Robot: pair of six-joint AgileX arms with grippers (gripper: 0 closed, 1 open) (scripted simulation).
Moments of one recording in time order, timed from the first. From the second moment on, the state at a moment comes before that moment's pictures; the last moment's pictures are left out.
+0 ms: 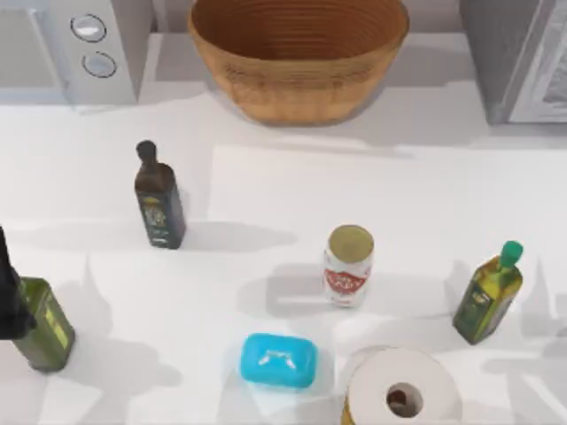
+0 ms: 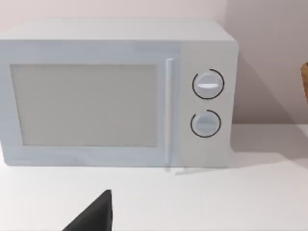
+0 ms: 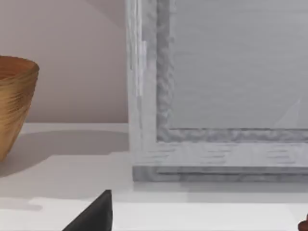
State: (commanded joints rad) left arm 0.00 0.00 0.00 0.00 0.00 0.00; right arm 0.00 0.00 0.00 0.00 0.00 0.00
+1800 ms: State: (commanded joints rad) left arm -0.81 2.26 2.12 -1.39 0.01 -0.02; right arm 0.00 0.00 0.00 0.00 0.00 0.00
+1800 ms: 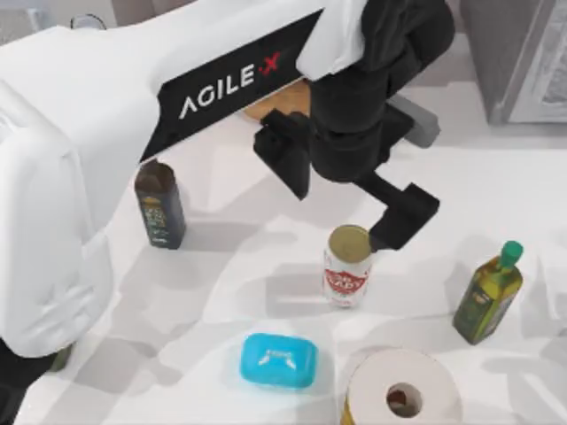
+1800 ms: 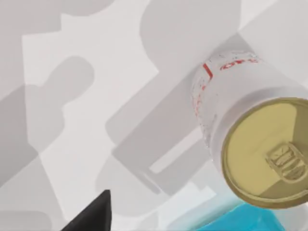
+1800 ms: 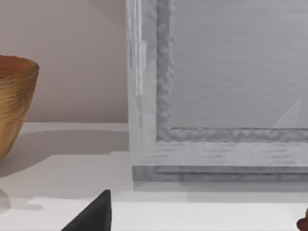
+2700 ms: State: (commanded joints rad) left arm -0.84 2.34 2.02 -1.25 0.00 -0.02; right arm 0.00 0.00 0.00 0.00 0.00 0.00
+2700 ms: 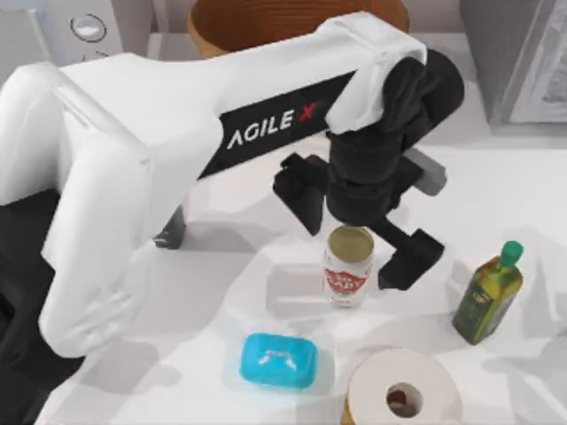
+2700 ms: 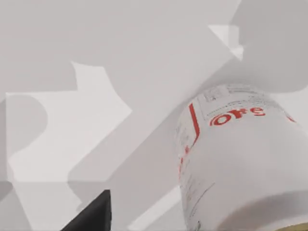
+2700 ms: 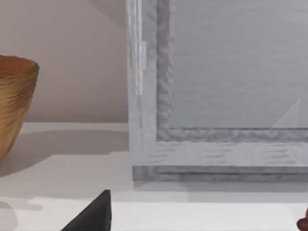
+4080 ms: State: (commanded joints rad) left arm -0.84 2.34 1.97 -1.20 0.00 -0.02; right arm 0.00 0.00 0.00 0.00 0.00 0.00
